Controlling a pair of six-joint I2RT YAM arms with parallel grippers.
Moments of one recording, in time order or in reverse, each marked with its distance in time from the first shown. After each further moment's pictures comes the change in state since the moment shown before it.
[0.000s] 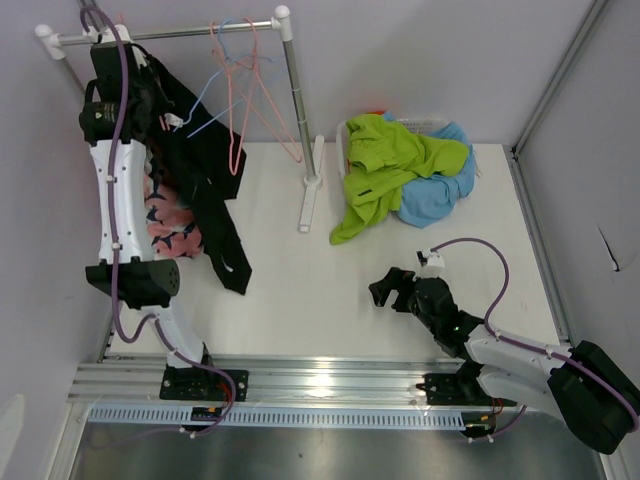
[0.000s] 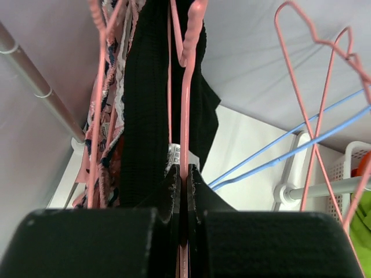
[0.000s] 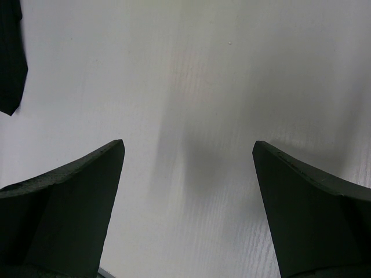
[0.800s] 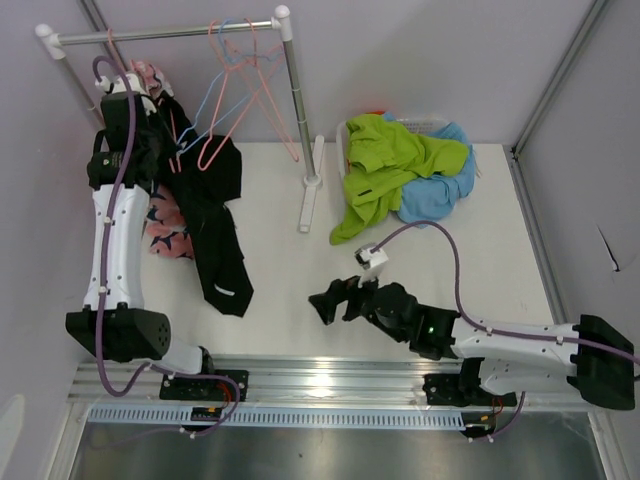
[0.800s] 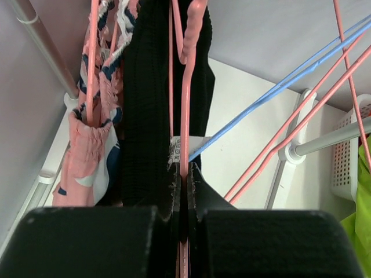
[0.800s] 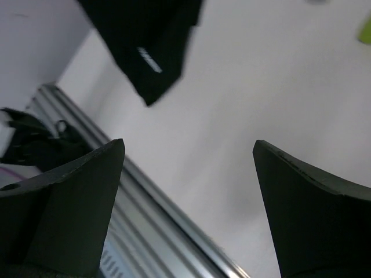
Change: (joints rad) left arm -0.015 -0.377 -0.624 0.204 0.030 -0.012; right arm 0.461 0.072 0.343 -0.106 0.150 -0.105
